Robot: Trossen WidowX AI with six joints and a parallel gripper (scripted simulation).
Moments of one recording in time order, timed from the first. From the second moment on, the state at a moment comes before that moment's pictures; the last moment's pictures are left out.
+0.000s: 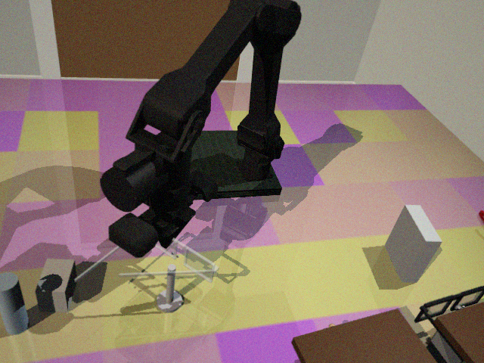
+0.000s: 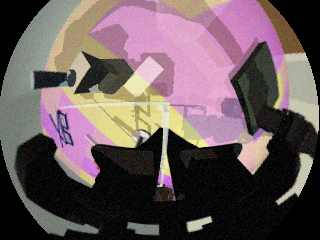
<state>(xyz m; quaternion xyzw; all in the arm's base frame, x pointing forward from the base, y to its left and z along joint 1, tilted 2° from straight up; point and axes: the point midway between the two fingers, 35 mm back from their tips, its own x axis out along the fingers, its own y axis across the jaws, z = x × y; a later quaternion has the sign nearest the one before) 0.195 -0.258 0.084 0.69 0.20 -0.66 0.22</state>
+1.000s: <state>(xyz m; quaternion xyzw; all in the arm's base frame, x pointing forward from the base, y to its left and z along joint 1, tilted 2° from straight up) 0.172 -0.255 0.082 0.69 0.20 -0.66 0.22</state>
